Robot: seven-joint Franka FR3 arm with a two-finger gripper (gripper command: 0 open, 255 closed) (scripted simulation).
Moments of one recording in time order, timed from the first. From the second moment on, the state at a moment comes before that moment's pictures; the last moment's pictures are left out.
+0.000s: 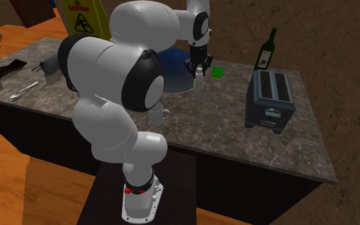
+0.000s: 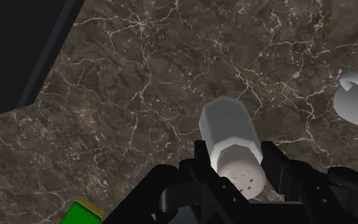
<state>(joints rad) 0.02 -0.35 -0.46 -2.17 -0.22 1.93 -0.74</state>
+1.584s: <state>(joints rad) 0.25 -0.04 -0.14 -1.87 -0.10 1.88 -0.25</state>
